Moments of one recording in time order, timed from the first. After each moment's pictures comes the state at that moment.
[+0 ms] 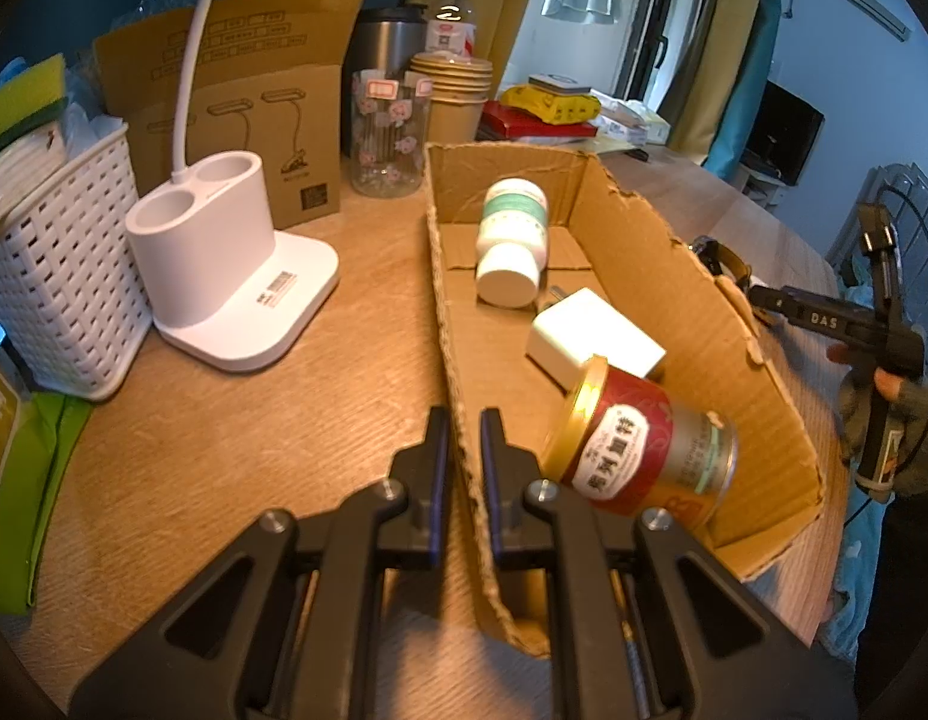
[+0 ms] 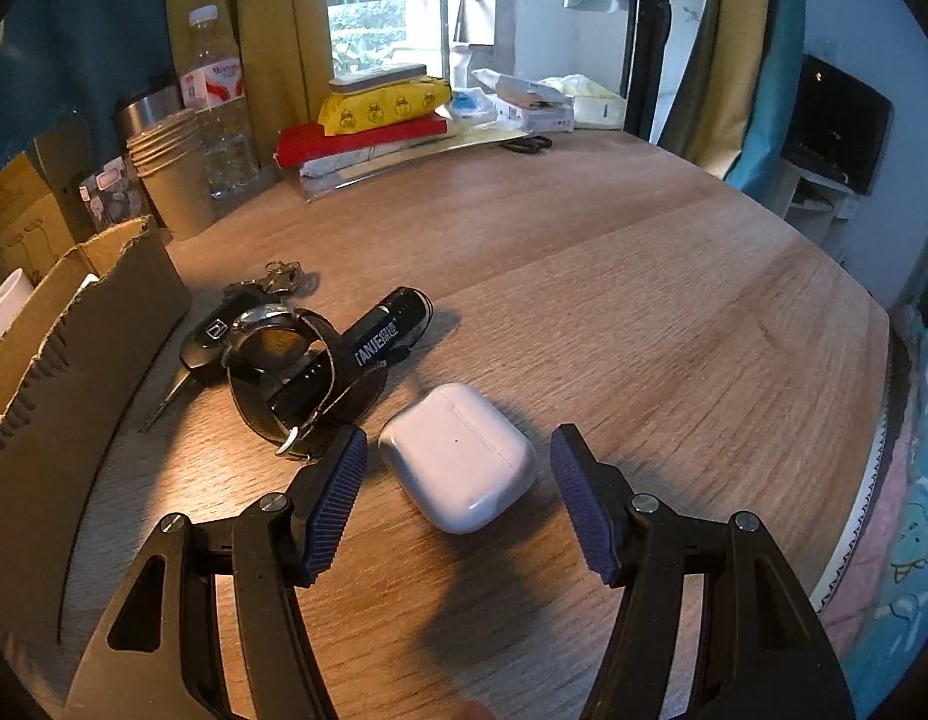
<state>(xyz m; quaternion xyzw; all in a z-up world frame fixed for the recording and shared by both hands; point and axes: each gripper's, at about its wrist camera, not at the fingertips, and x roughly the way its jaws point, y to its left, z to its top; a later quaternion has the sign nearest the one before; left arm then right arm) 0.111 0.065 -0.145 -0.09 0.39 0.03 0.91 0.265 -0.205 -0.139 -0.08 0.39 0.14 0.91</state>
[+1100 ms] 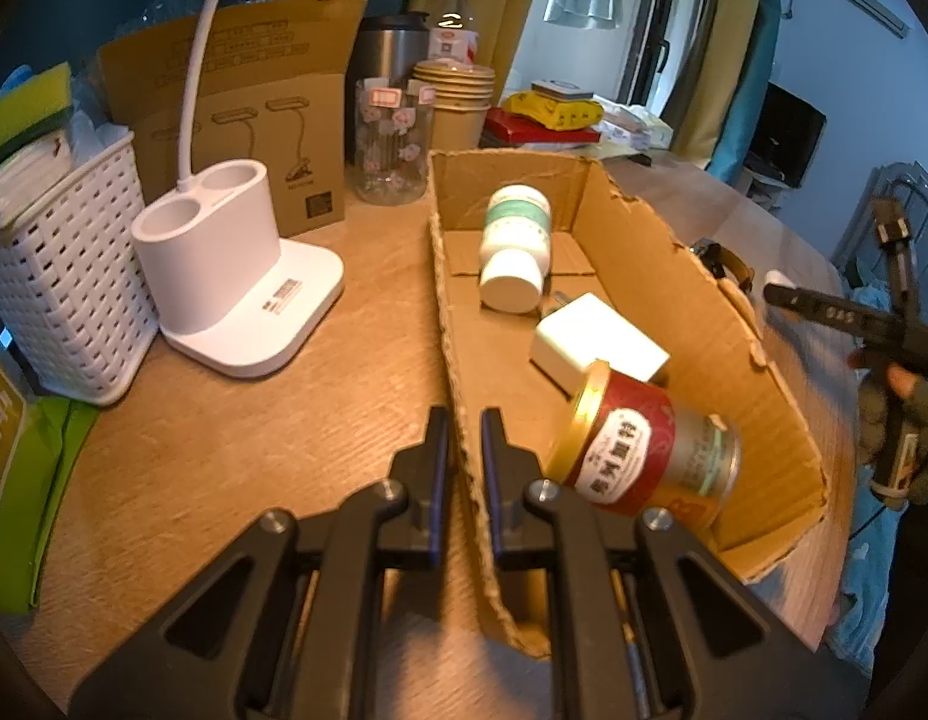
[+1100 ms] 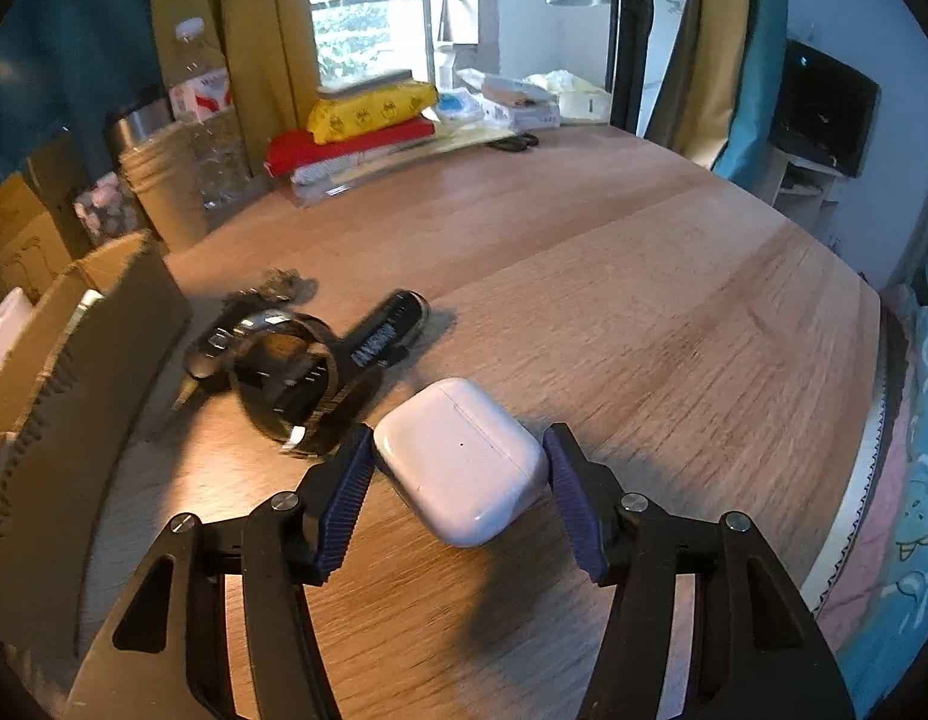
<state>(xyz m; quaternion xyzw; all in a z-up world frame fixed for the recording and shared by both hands) 0.109 0.062 -0.144 -0.09 0.38 0.04 0.92 0.251 -0.207 -0.120 -0.06 0.38 0.13 0.91</state>
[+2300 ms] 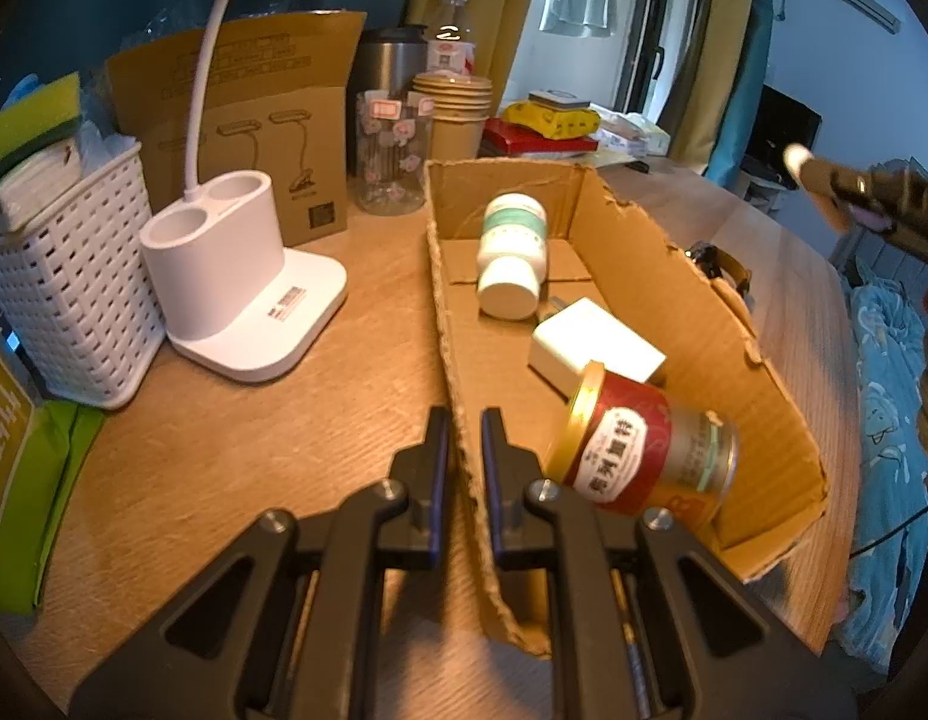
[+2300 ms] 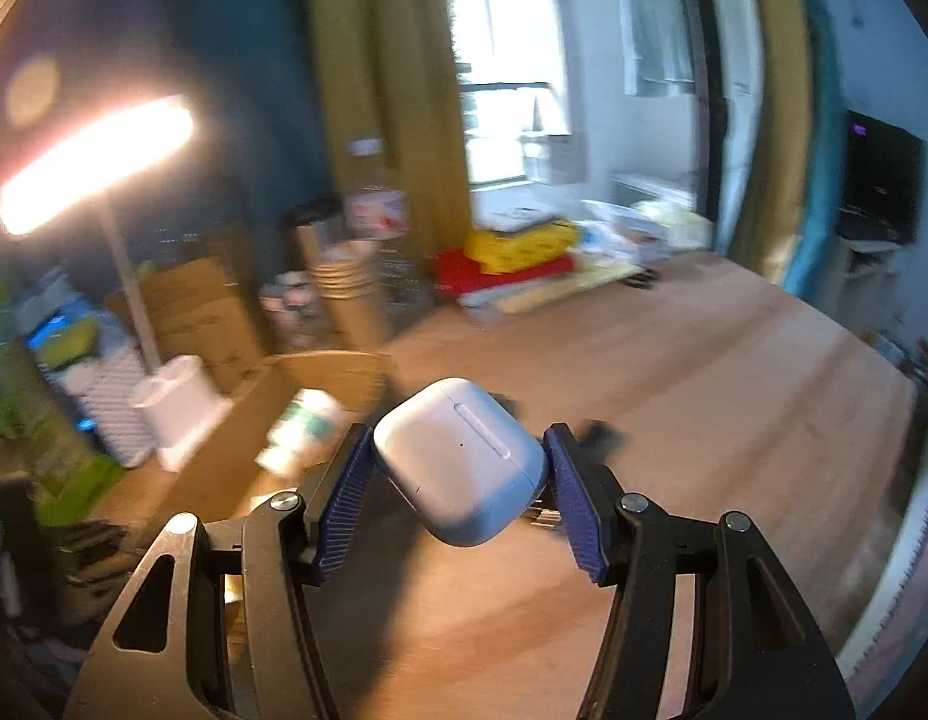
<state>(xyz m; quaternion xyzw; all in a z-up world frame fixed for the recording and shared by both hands) 0.101 0.063 -0.141 -0.08 0.37 0.04 0.92 0.180 -0.125 -0.038 -0.03 0.29 0.27 0.92</state>
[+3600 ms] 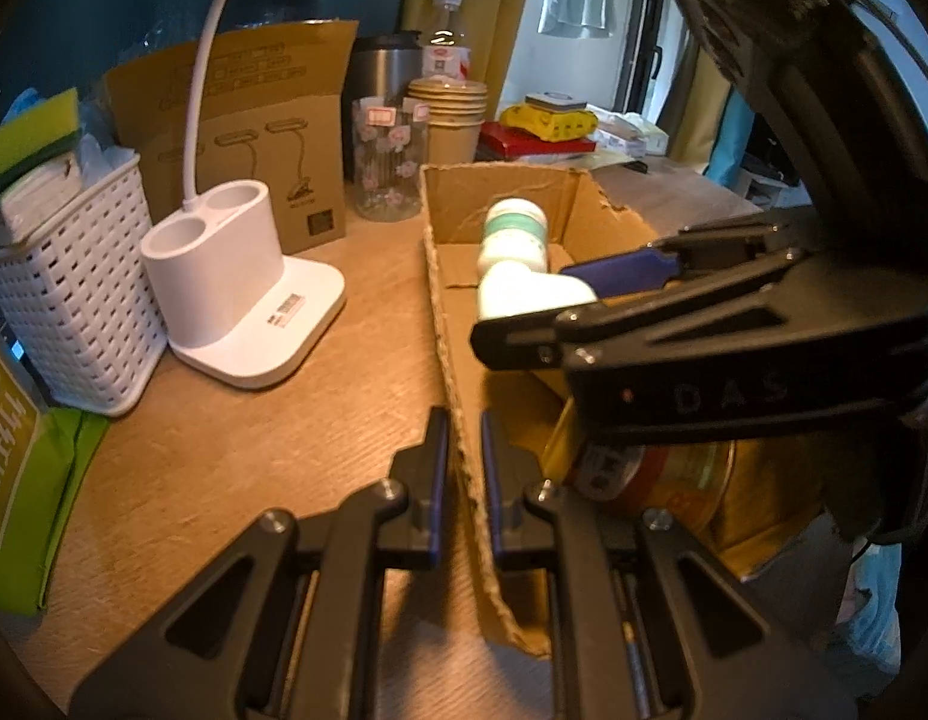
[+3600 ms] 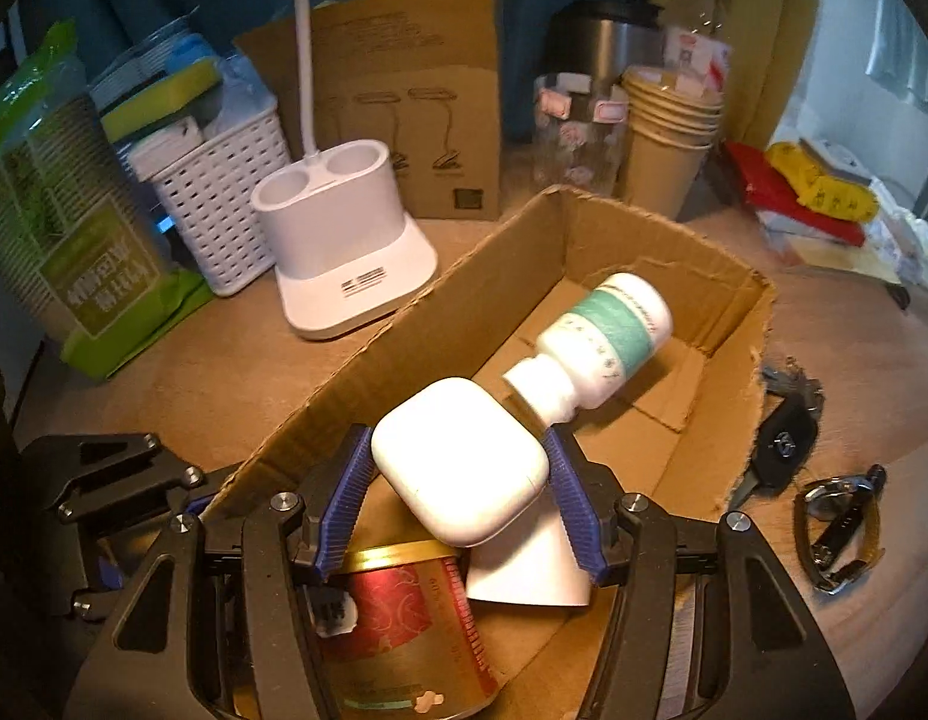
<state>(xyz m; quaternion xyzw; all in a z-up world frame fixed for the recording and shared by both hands) 0.103 0.059 -0.142 -0.07 0.37 0.05 0.93 0.192 0.026 -0.113 -0.19 0.43 0.41 0.78</state>
